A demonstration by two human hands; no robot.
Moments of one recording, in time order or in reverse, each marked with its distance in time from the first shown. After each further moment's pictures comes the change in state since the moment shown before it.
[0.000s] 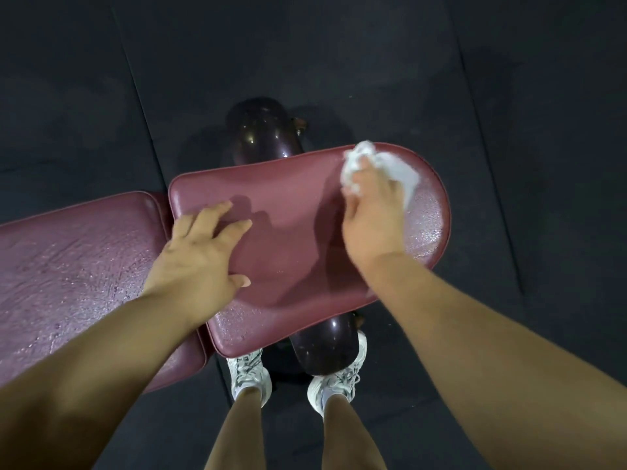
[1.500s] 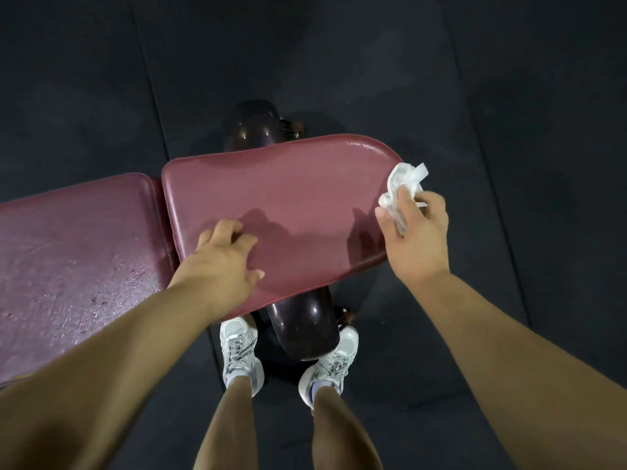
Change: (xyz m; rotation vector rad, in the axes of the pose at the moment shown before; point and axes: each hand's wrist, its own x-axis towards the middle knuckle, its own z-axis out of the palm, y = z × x) left_hand -0.029 0.065 0.027 0.027 -0.115 -0.090; right_hand -0.038 0.091 -0.076 -0.034 -0.135 0.092
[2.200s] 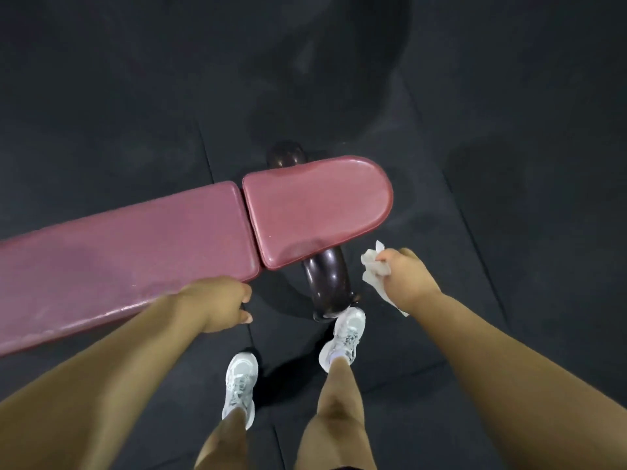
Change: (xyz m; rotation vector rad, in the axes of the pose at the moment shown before) left_hand -0.226 -0.065 -0.046 0.310 -0.374 0.069; right_hand -0.190 -0.104 -0.127 -0.229 -0.490 0.087
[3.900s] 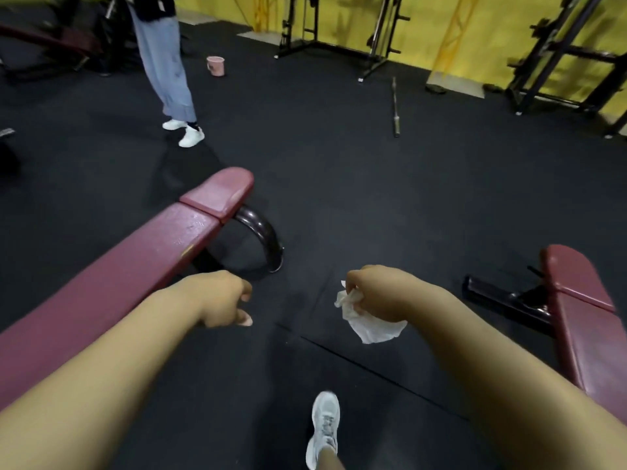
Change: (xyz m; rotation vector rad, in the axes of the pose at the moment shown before) left_hand -0.518 -0.209 0.446 0.676 0.453 0.576; right_hand -0.814 -0.389 0.342 -0.043 0.283 0.333
